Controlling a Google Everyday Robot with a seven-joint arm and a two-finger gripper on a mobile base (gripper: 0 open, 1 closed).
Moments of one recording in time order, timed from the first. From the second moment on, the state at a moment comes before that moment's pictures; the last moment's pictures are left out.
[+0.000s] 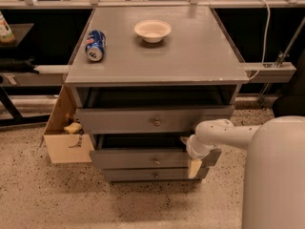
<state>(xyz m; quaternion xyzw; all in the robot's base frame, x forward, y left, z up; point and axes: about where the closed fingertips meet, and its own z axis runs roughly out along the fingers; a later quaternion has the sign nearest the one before) 0.612 -0.155 0.427 -0.74 0.65 0.00 0.17</state>
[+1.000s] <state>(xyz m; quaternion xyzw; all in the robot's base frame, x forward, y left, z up) 0.596 -0.157 0.403 -0.76 0.63 0.05 0.15</state>
